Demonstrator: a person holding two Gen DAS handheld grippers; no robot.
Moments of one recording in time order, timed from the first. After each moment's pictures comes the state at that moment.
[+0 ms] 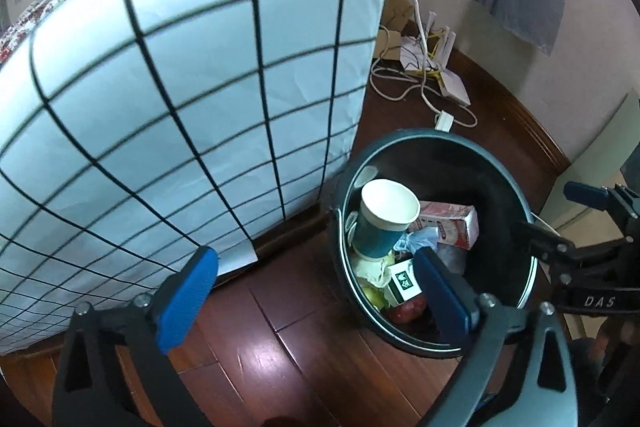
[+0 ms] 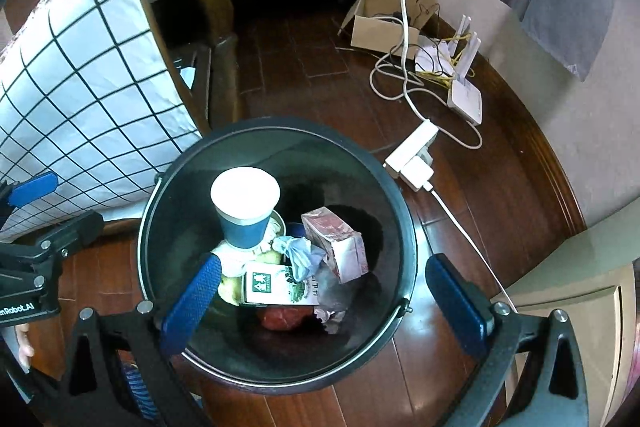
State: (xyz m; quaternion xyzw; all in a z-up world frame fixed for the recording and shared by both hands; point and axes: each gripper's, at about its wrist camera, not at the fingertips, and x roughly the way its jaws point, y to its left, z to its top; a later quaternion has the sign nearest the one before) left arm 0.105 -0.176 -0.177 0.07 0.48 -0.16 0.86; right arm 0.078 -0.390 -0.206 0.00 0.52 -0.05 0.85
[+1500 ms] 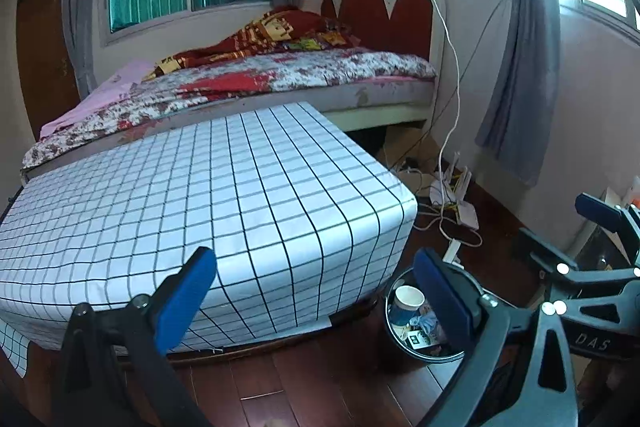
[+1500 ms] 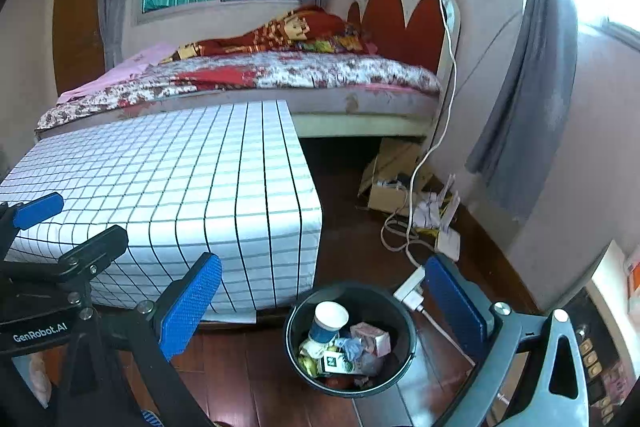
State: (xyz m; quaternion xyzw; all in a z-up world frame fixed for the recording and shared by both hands) left arm 0.006 -0.060 0.034 0.02 0.29 -0.09 0.95; right arm -0.023 -0.242 0.045 -0.05 0.29 -0.04 0.95
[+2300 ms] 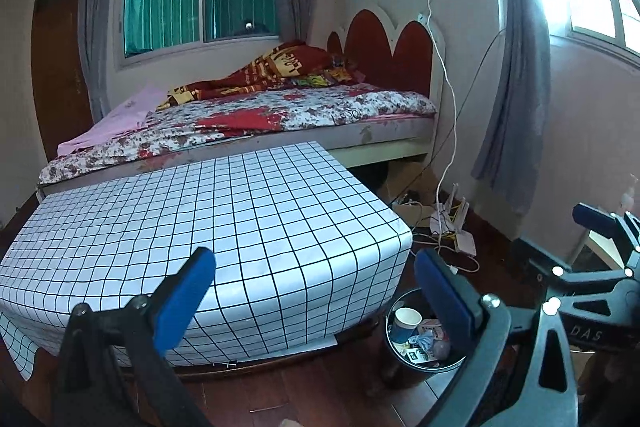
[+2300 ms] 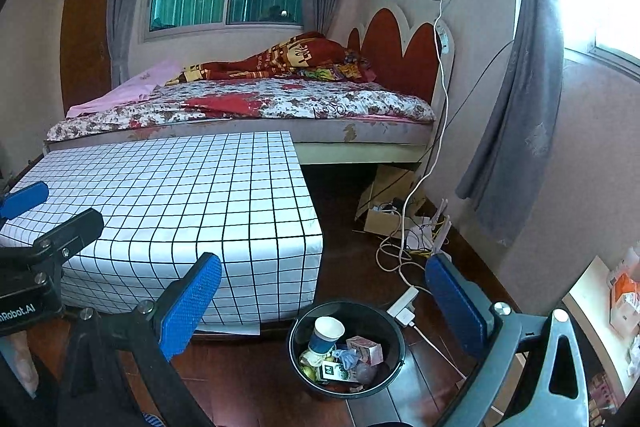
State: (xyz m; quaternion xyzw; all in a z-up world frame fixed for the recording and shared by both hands) left arm -0.031 -0.041 0.071 0.01 0.24 -0.08 0.97; right arm -0.063 -0.236 0.082 -0.05 0.26 -0.04 0.96
